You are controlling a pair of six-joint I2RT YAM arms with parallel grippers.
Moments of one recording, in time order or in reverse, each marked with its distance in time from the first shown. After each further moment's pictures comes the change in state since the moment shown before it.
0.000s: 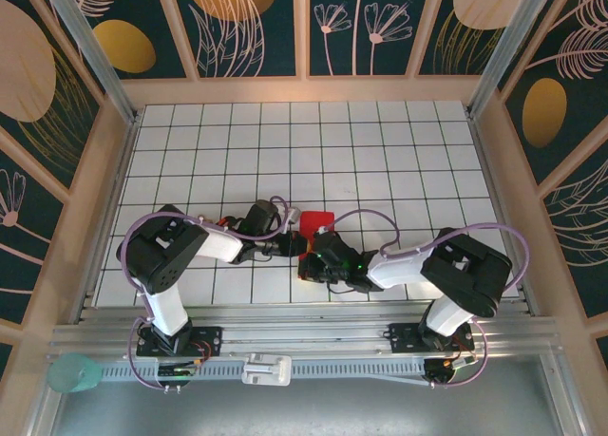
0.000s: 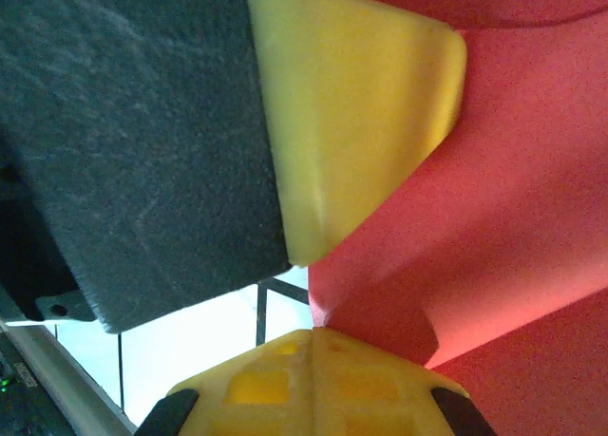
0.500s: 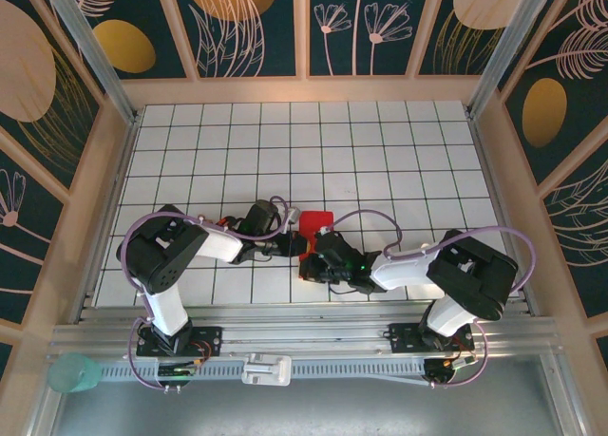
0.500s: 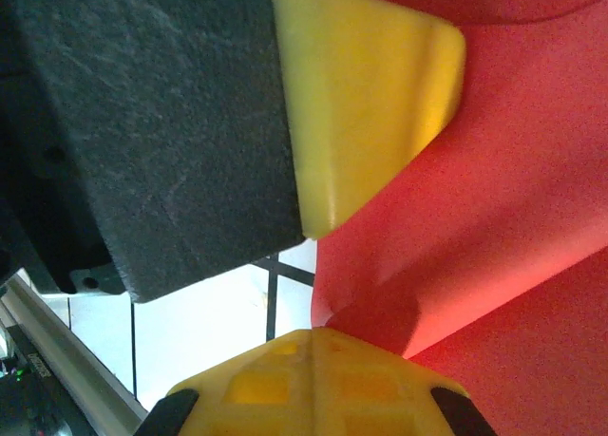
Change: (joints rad) left arm 0.000 0.000 0.000 0.000 0.000 0.000; right arm 0.000 -0.037 -0.018 -0.001 -0.004 0.003
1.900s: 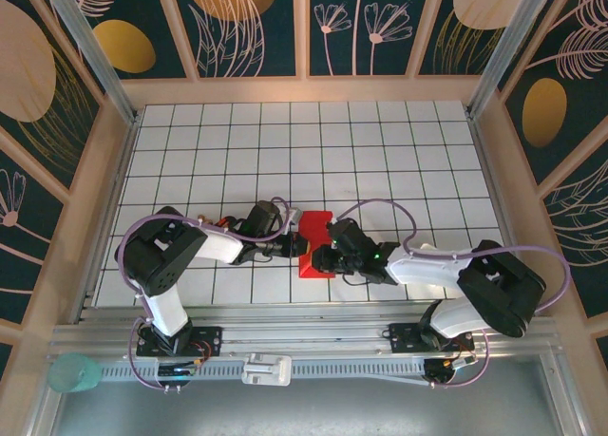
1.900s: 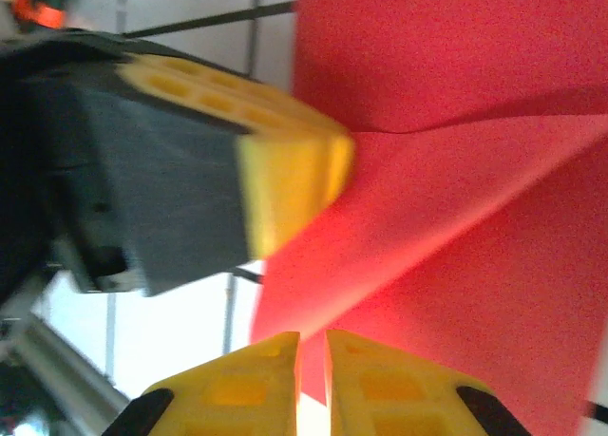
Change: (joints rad) left arm -0.011 -0.018 0.000 -0.024 -0.043 0.030; right arm -0.109 -0.163 0.016 -0.215 -0.050 -0.159
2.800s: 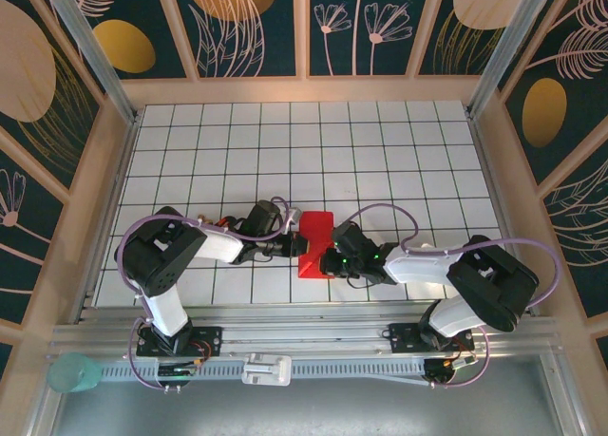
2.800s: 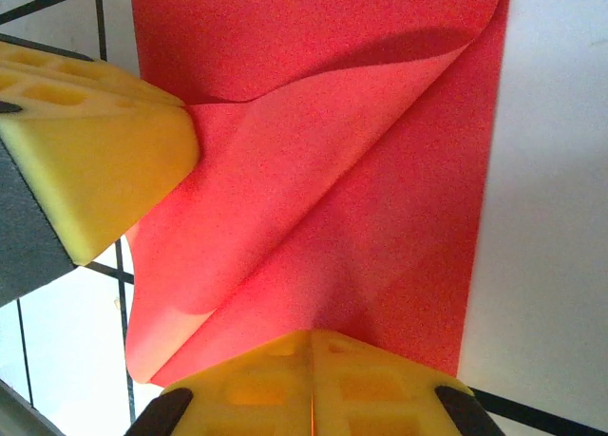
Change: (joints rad) left arm 0.000 -0.006 0.008 -0.020 -0.004 -0.017; right arm -0.035 0.052 -0.028 -0.048 0.022 0.025
